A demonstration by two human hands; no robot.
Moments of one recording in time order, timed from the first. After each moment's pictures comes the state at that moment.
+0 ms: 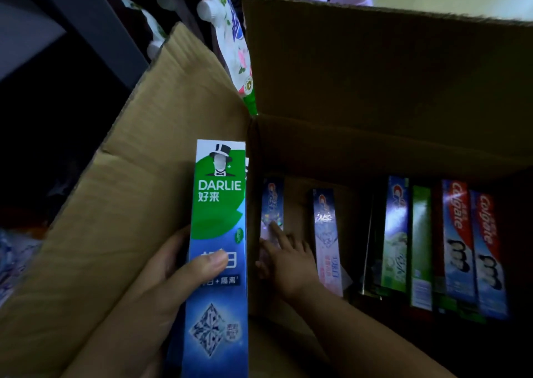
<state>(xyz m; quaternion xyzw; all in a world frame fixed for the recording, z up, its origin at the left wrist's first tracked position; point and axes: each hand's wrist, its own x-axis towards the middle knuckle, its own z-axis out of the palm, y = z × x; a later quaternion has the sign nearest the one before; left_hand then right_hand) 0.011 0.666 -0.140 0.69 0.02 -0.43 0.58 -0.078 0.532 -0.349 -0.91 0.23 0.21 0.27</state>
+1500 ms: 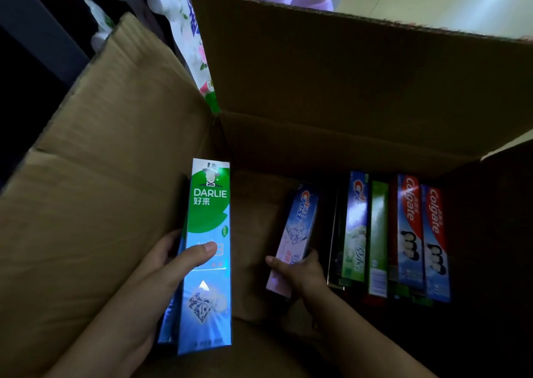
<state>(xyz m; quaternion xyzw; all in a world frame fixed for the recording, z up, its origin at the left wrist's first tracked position) -0.007 0.642 -0.165 0.68 0.06 -0.48 0.54 -0.136 0.501 -0.358 -0.50 0.64 0.05 0.59</state>
